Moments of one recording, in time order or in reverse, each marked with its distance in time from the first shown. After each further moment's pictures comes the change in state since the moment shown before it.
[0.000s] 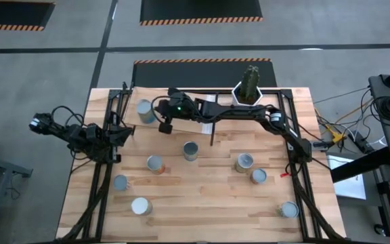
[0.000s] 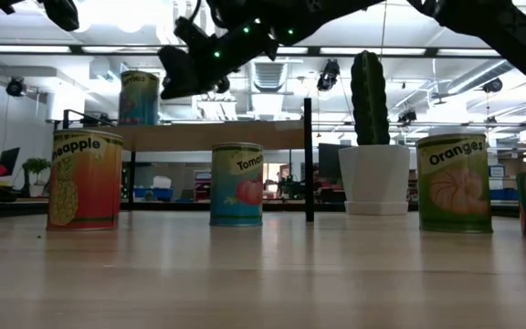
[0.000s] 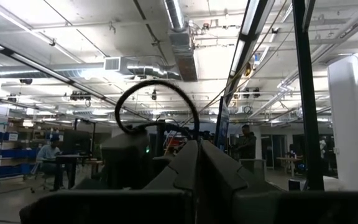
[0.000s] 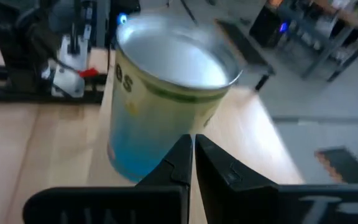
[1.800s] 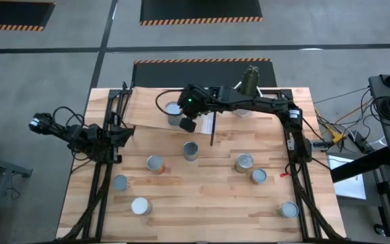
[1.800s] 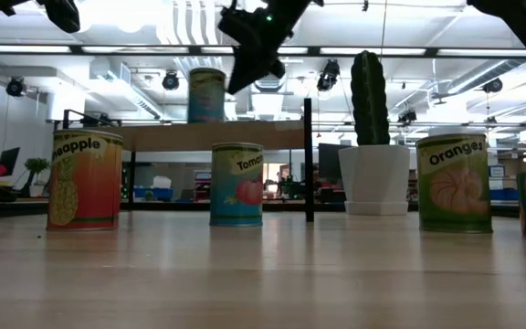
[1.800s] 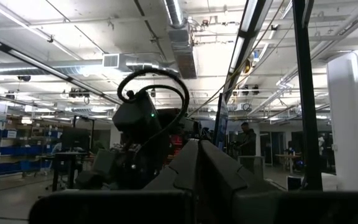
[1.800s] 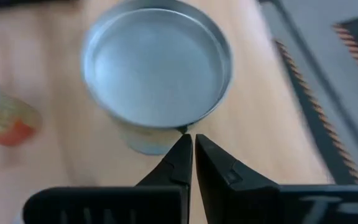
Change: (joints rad) left arm 0.000 0.010 -0.006 0.000 -0.001 -0.008; right arm -0.016 -0.203 0.040 -0.713 -0.032 0.271
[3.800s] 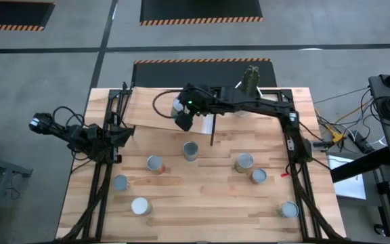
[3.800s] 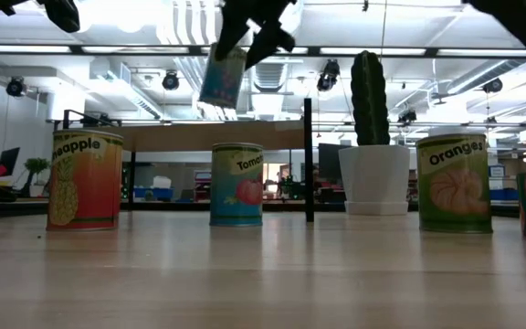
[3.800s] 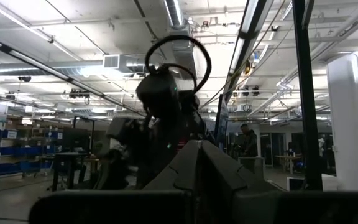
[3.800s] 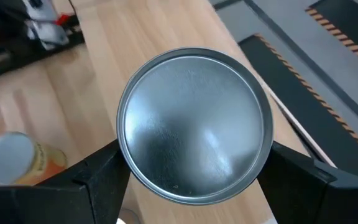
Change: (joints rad) left arm 0.000 0.001 0.000 0.006 -0.001 0.001; right arm 0.060 0.045 0.240 -0.199 0.166 0.235
